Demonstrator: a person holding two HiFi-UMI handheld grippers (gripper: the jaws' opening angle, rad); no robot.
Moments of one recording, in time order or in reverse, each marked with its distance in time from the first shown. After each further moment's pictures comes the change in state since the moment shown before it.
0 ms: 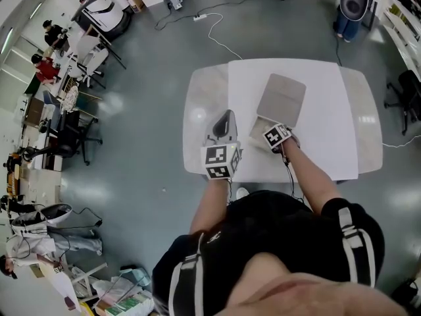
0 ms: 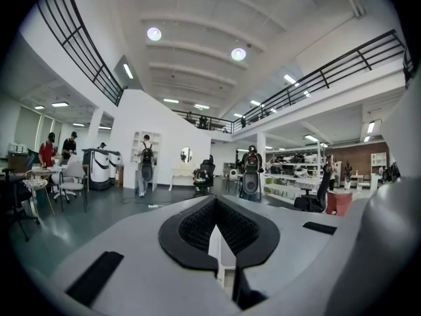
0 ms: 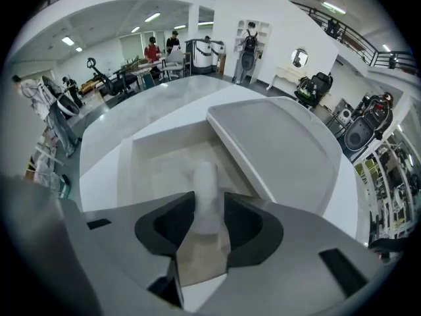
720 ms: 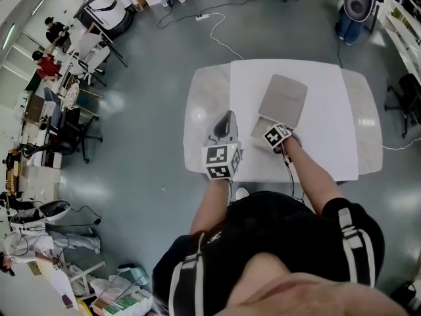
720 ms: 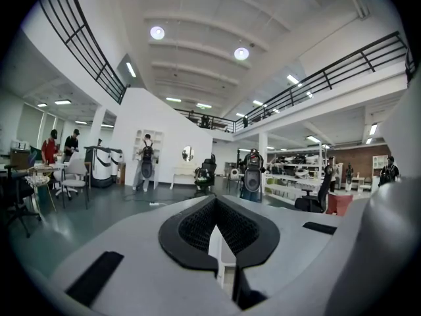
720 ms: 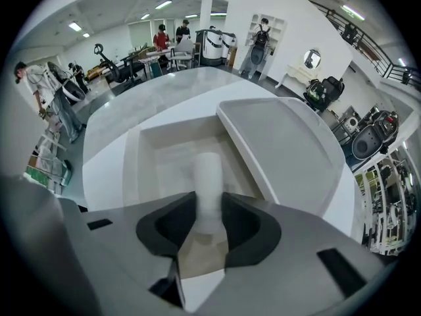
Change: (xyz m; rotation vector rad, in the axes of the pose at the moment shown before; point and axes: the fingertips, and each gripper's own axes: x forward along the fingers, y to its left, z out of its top) left arm -0.006 0.010 -0.004 -0.021 0.010 0.010; right arm 0.001 0.008 -0.002 -0.090 0.075 0.017
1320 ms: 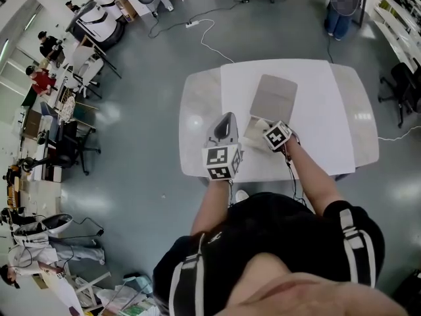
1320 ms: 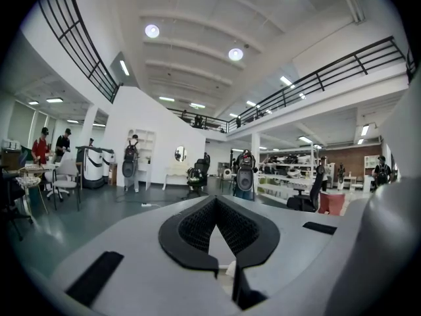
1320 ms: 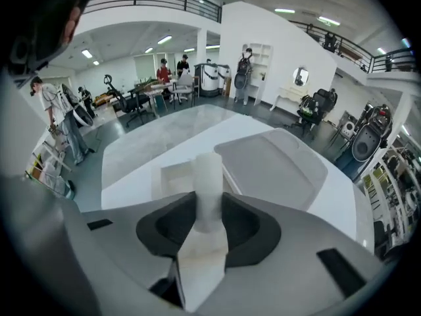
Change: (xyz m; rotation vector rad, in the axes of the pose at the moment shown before) left arm 0.006 -0.036 -0.003 0.018 -0.005 -0.061; right arm -0.056 -0.003 0.015 0.080 -0.224 0.049
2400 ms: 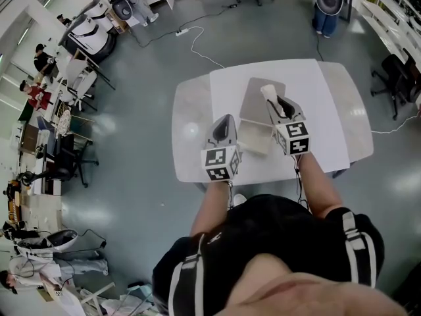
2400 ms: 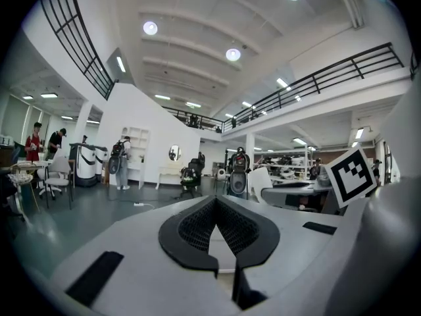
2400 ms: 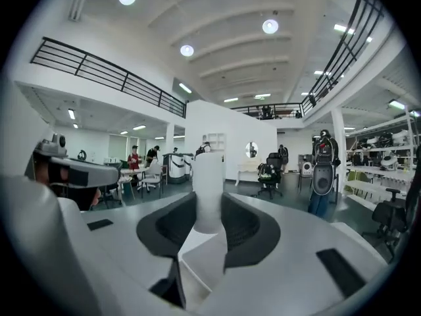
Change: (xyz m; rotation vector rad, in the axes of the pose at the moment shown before) left arm 0.013 -0.031 0.004 -0.010 0.002 -0.051; right arm -0.229 -0.068 0.107 0.228 -0.798 -0.299
